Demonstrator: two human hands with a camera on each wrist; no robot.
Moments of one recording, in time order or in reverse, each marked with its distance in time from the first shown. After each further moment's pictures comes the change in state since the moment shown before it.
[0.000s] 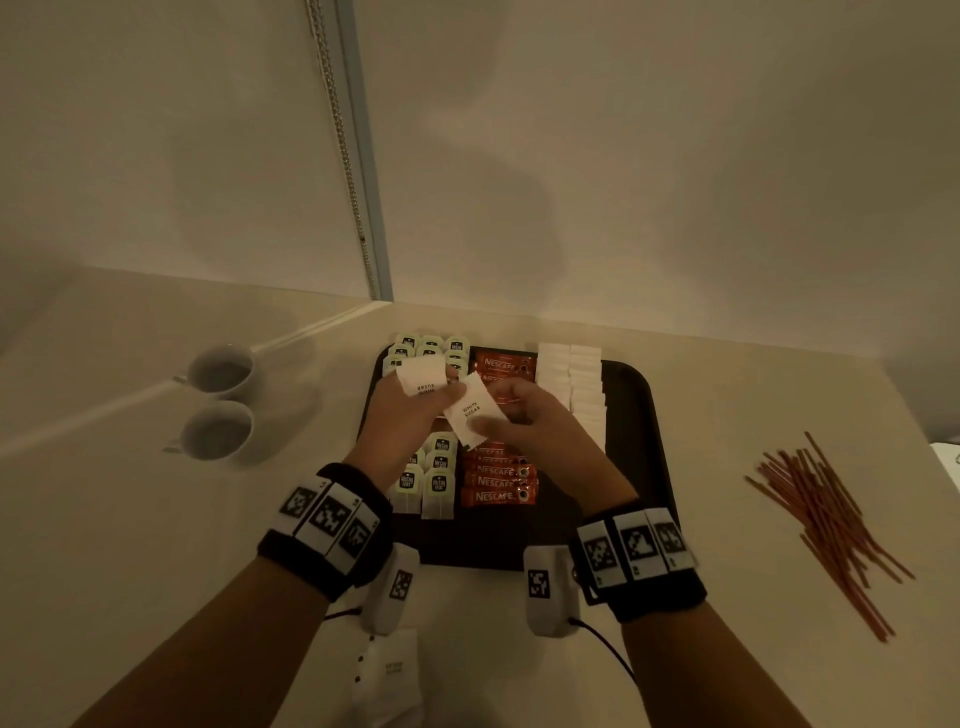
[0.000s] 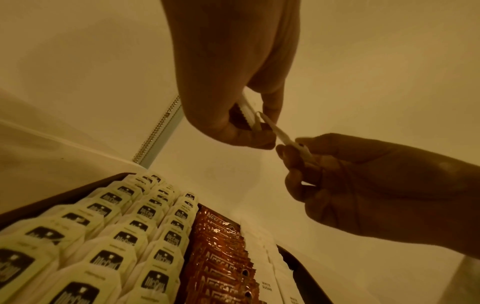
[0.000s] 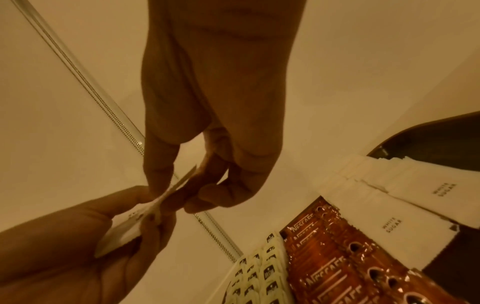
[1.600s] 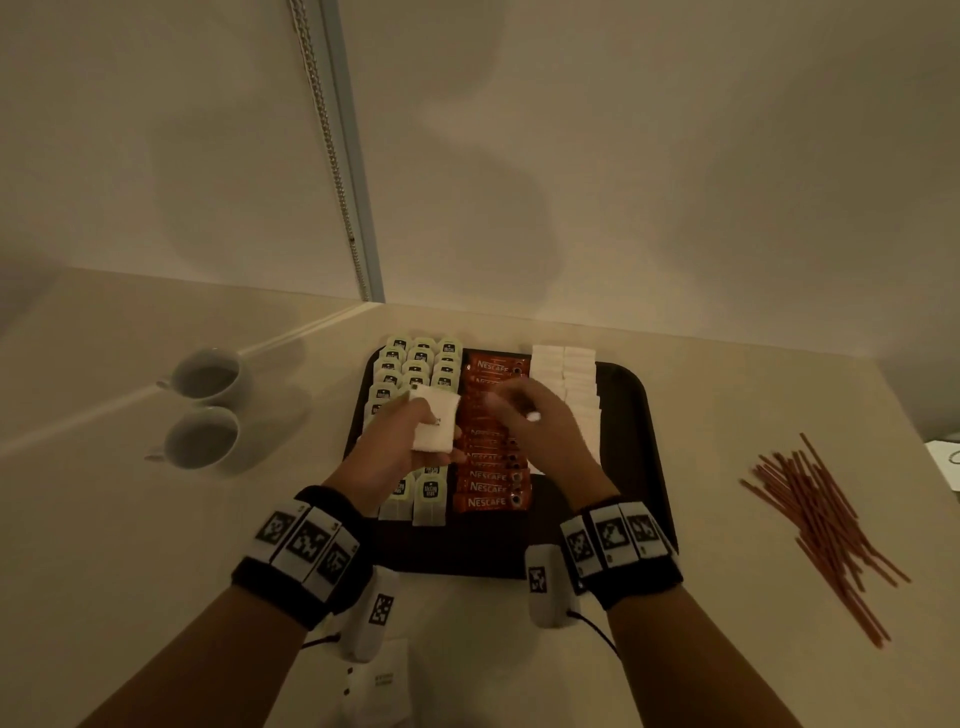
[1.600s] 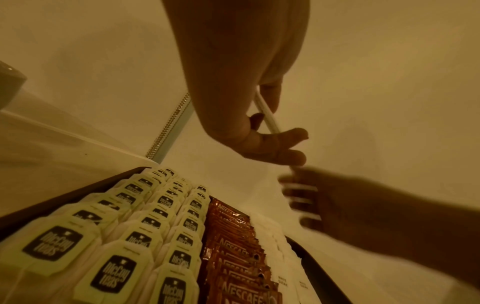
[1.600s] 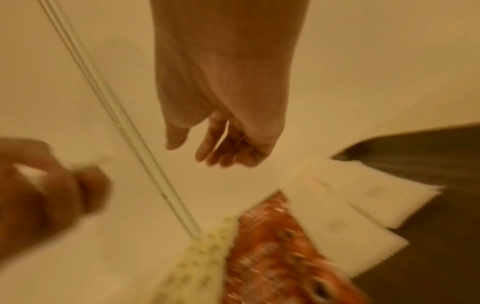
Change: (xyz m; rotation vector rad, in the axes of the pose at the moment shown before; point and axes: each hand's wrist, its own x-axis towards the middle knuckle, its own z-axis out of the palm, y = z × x) left_hand -0.003 -0.008 -0.004 -0.121 -0.121 -0.290; right_hand 0.024 0.030 -0.010 -0.234 0.248 -0.153
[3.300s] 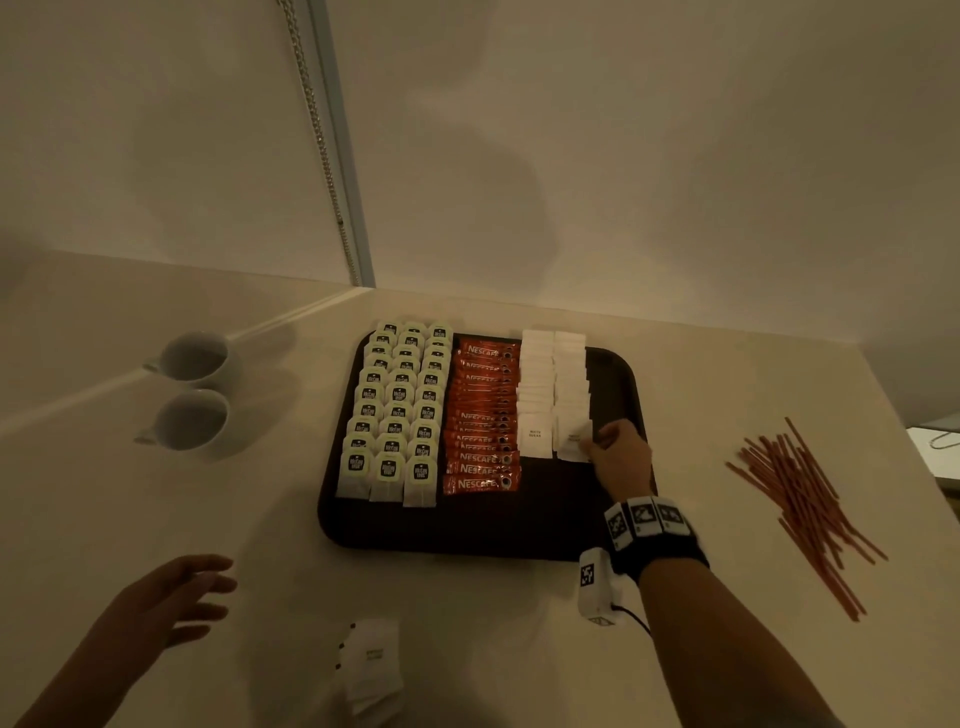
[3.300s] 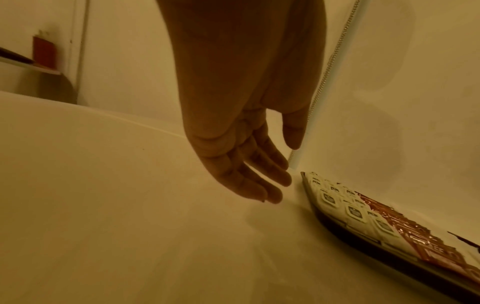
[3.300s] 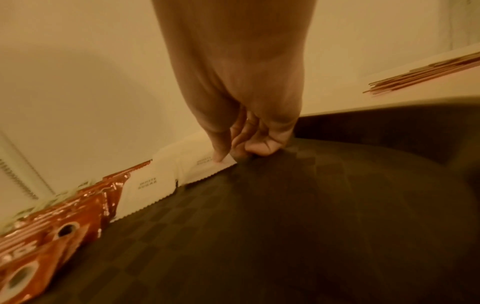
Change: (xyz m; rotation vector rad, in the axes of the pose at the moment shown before) left_hand -0.117 -0.080 -0.182 0.458 0.376 -0.156; right_hand -0.020 0.126 -0.059 -0.370 0.333 0.461
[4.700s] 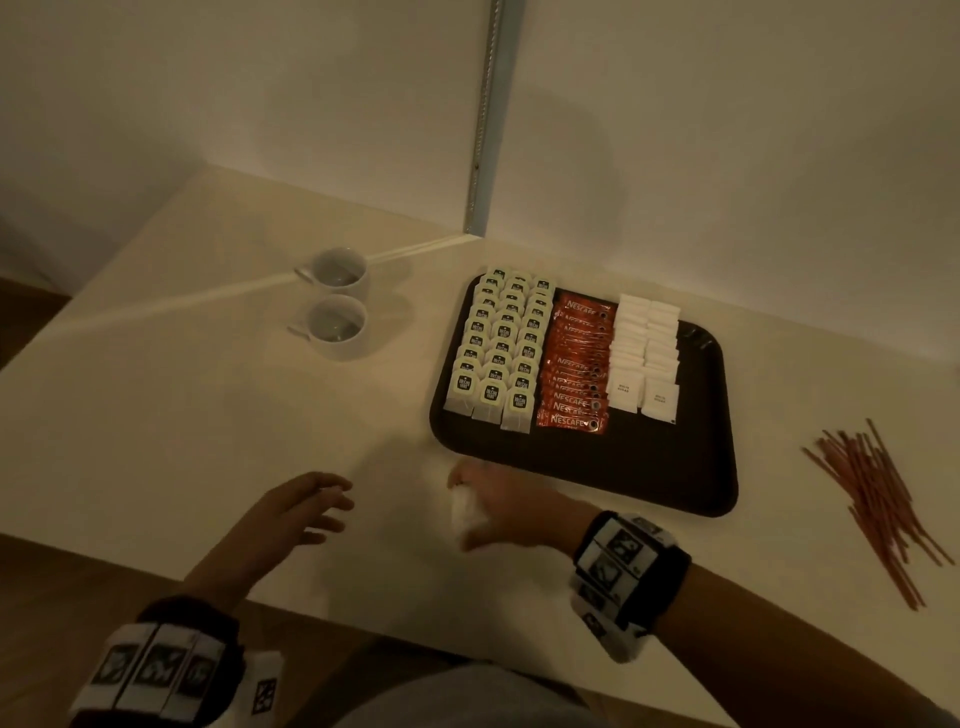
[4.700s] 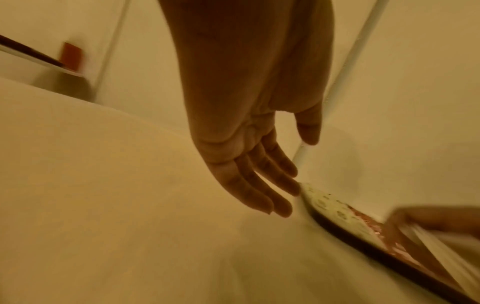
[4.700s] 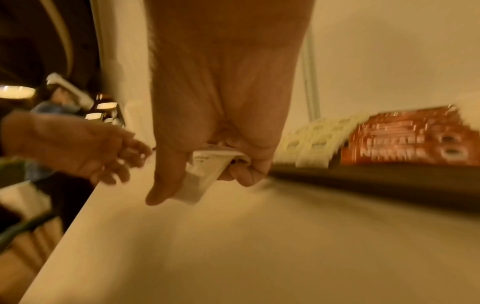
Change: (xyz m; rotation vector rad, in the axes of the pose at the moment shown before) left_hand -0.056 -0.034 -0.020 -0.001 -0.154 0.129; right_hand -0.227 -0.127 0.057 -0.439 -1.076 -0.704
